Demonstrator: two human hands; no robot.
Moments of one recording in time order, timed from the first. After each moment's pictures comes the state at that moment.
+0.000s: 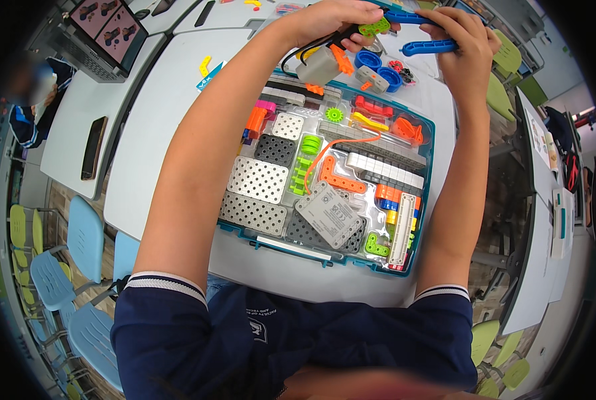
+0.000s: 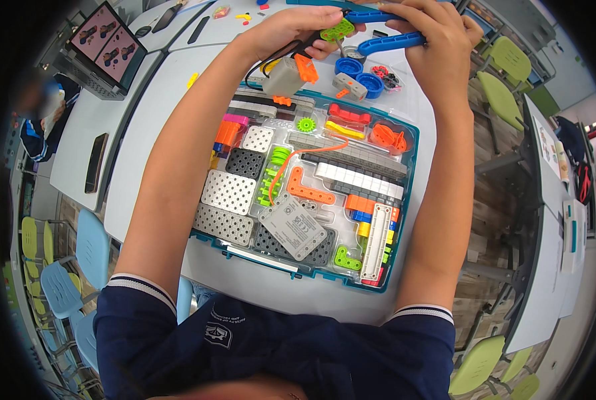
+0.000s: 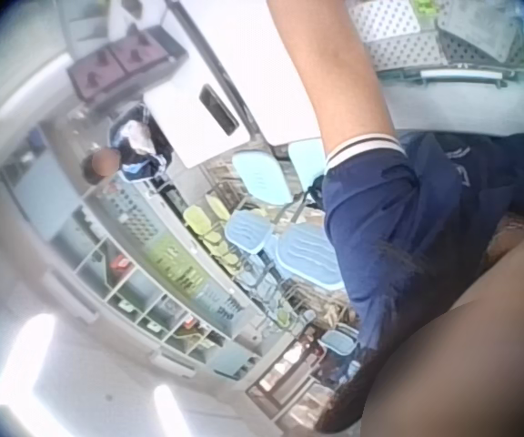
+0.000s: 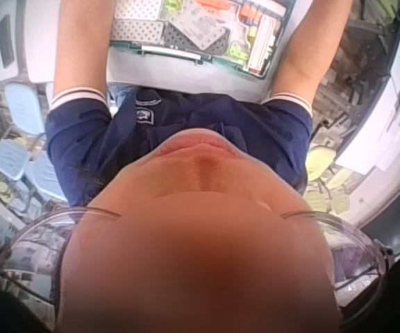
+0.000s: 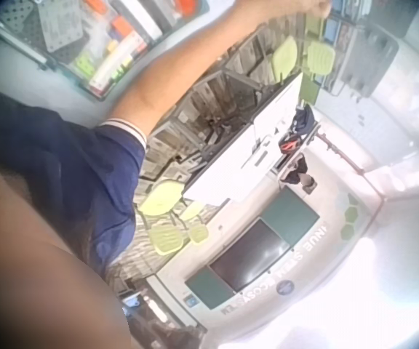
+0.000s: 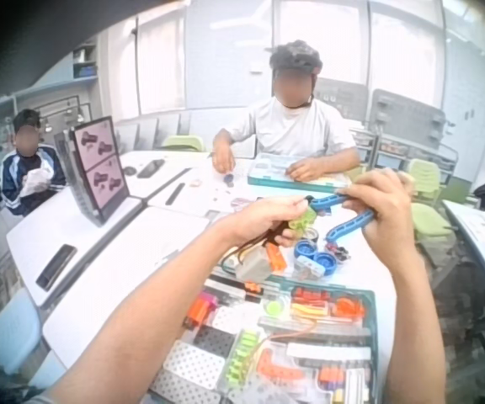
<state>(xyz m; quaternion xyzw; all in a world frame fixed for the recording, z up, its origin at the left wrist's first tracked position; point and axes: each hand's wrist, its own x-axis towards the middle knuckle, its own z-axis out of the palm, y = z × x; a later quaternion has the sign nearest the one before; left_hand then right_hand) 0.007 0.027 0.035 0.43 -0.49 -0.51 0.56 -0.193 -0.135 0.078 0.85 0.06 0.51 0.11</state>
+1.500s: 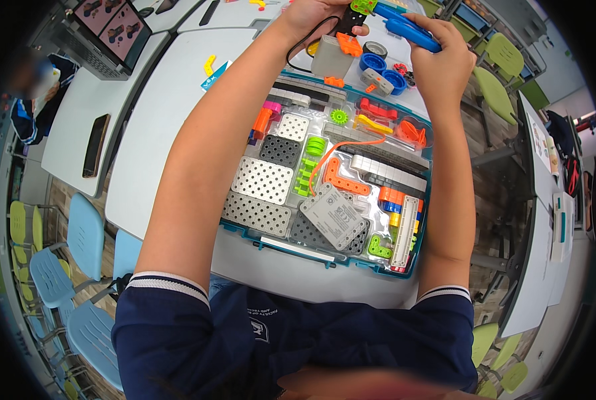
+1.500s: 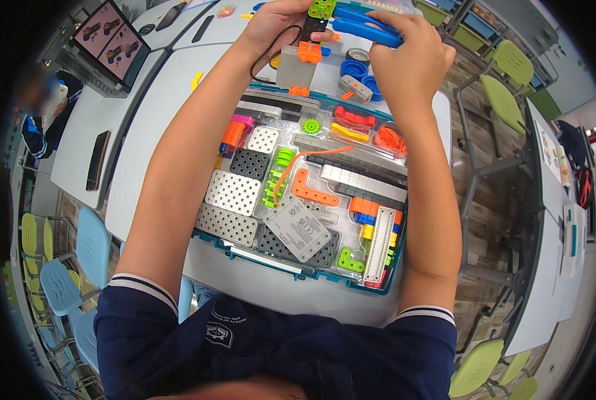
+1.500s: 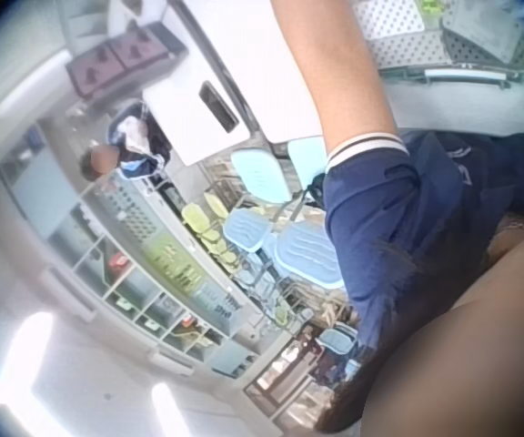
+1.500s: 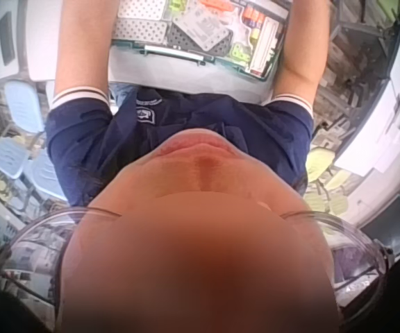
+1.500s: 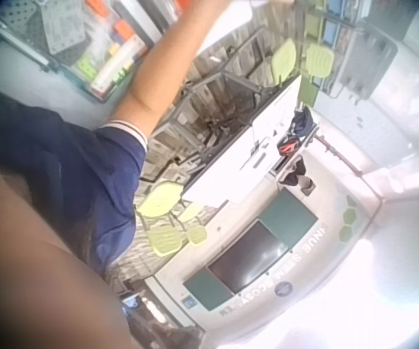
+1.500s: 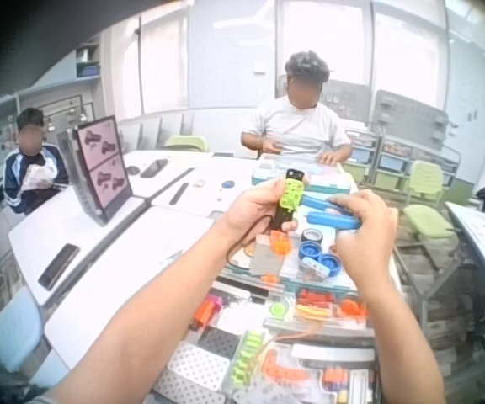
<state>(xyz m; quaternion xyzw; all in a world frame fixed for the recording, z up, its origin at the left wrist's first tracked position) 0.028 0.025 0.023 0.26 -0.50 -0.45 0.69 -0.167 -0.103 0.038 0.84 -0.08 0.53 -0.12</state>
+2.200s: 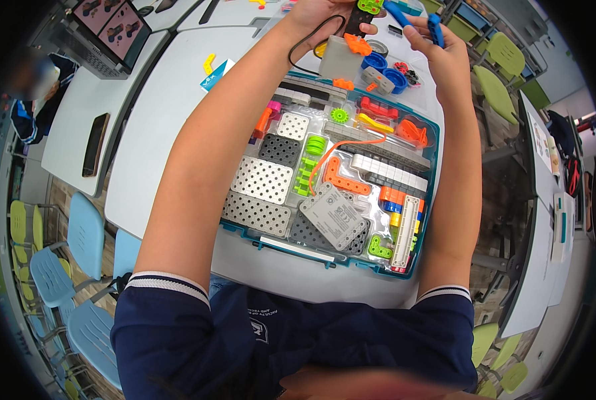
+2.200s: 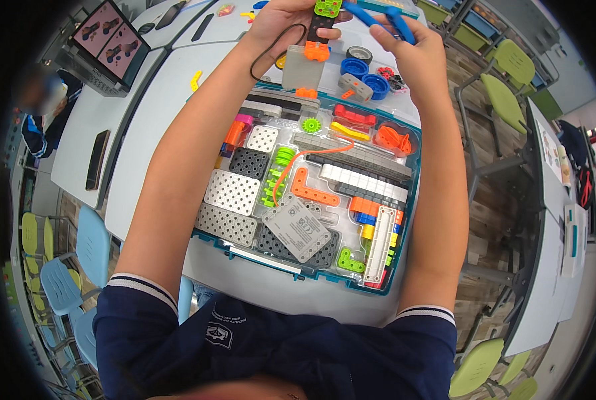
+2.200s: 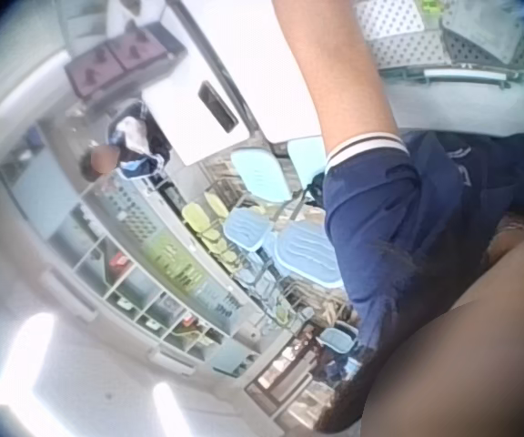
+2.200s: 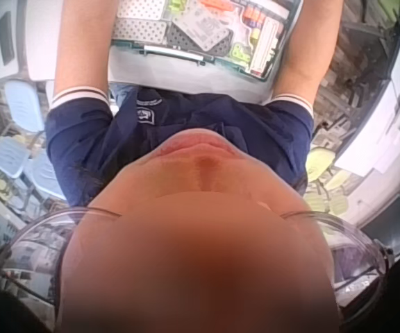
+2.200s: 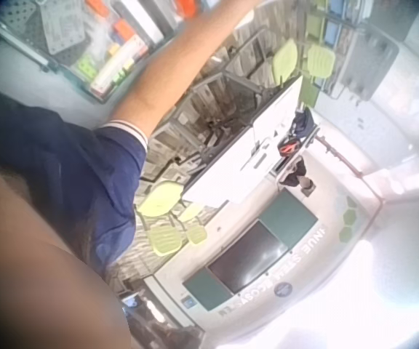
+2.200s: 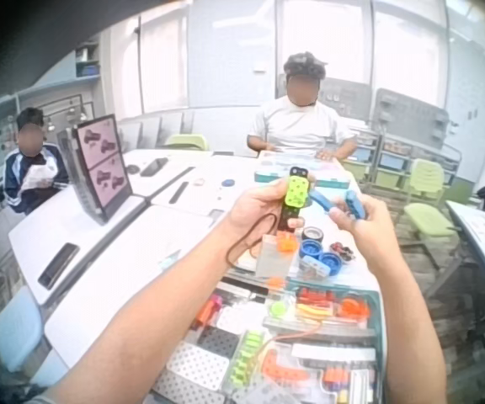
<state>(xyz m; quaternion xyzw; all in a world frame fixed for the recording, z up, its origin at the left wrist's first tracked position) 0.026 0.018 0.020 0.21 -0.43 -0.51 0.71 -0.165 -0.133 0.035 0.79 -0.09 0.35 -0.49</state>
